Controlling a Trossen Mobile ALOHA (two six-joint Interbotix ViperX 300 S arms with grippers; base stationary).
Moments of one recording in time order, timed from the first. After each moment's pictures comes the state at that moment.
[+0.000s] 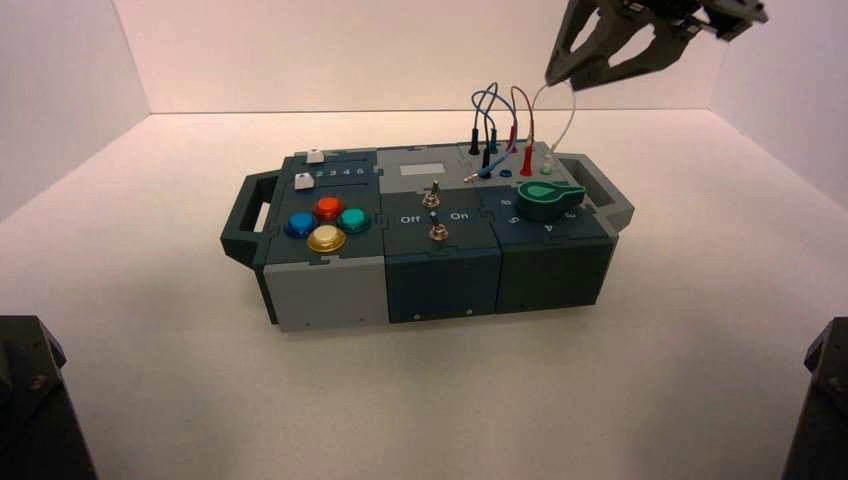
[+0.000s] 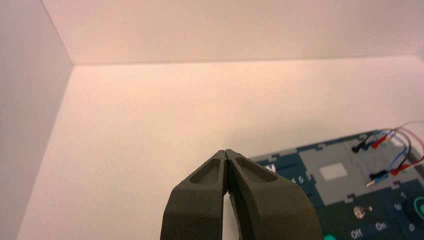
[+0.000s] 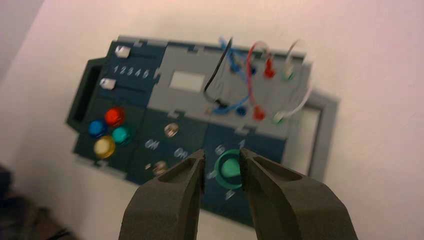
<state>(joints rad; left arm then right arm) -0.16 -0.95 1.06 -0.04 0.45 -0.04 0.52 -0.52 1.00 0.35 0.46 0.00</state>
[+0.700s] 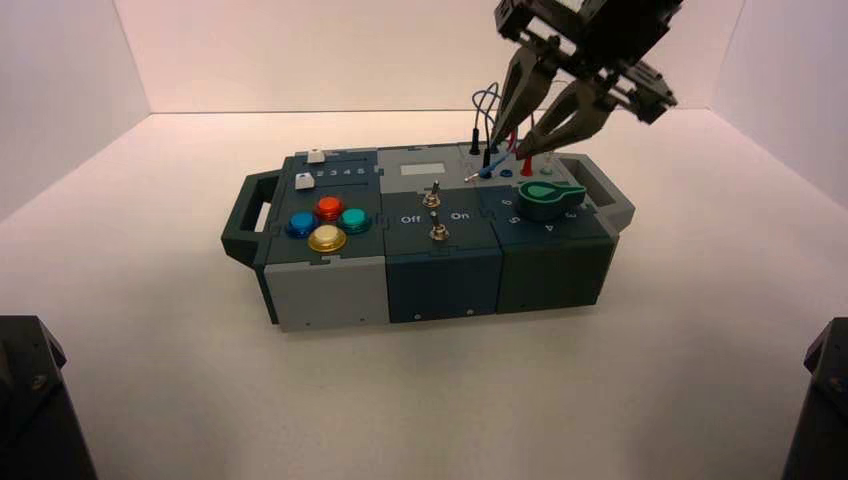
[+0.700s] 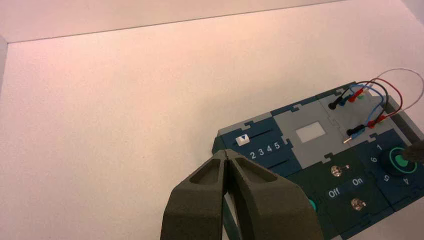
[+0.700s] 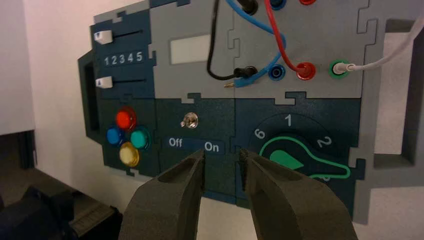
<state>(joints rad) -0.31 -0.81 1.02 -0.04 0.49 -0.04 0.52 -0.20 0.91 0.66 0.47 0.00</state>
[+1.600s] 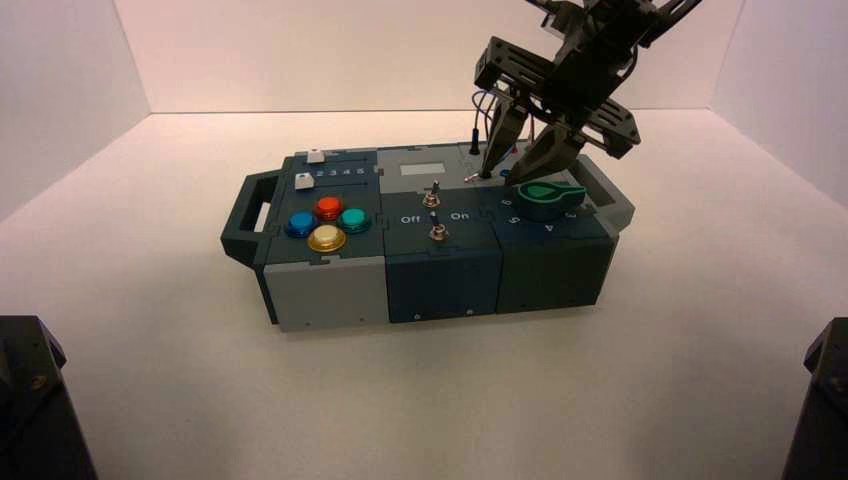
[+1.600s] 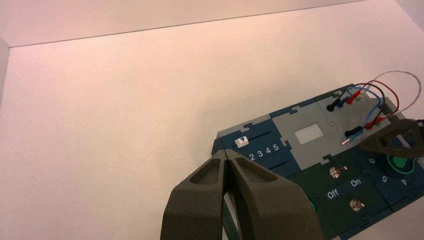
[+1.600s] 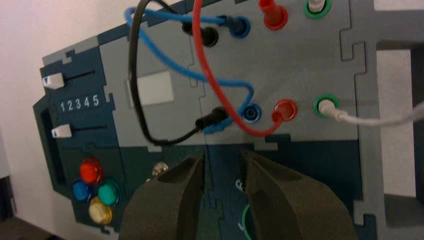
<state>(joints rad) -0.31 -0.82 1.02 -0.04 0.49 -0.03 0.52 0.01 0.86 0.72 0.31 0.00</state>
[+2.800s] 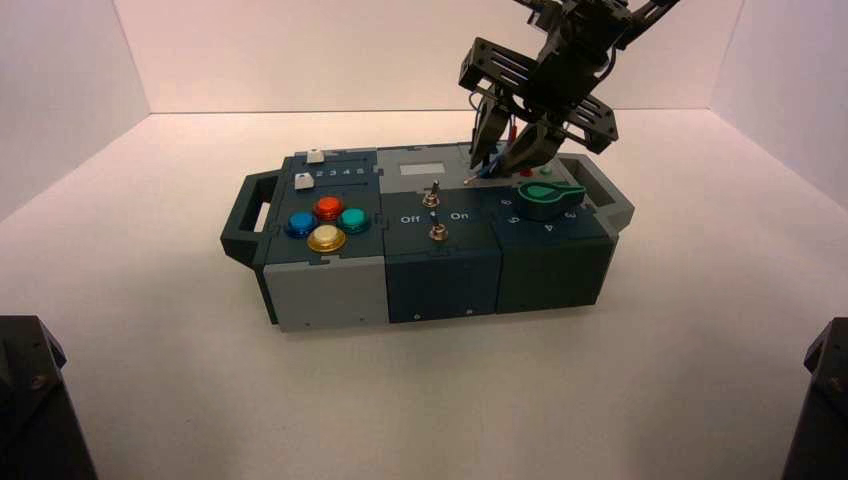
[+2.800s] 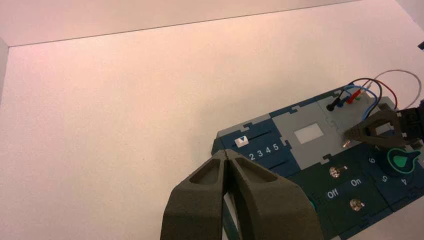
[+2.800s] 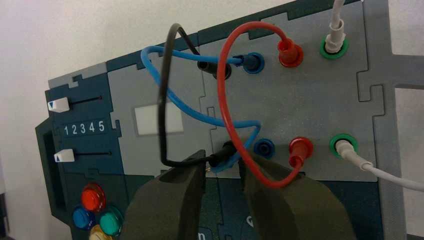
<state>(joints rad) -0.31 -0.82 1.02 -0.04 0.49 -0.03 0.53 0.06 0.81 0.71 0.25 0.00</state>
